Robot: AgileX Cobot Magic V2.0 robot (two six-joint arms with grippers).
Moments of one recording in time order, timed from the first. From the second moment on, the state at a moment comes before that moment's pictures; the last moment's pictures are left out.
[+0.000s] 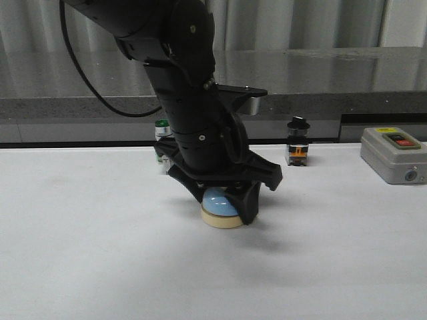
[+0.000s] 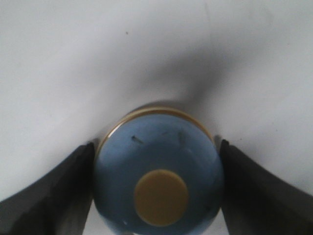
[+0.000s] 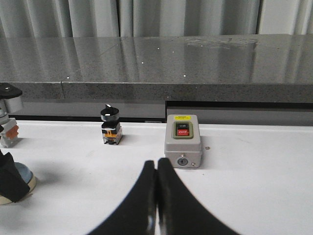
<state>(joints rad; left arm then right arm) -0.72 2.12 -1.51 -0.03 0.63 -0.09 0.10 -0.01 0.03 -0.02 0.07 0.06</state>
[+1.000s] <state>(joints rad) -0.72 2.04 -1.52 -0.08 0.67 -0.03 0.10 -0.01 0.03 -0.02 0.07 0.06</state>
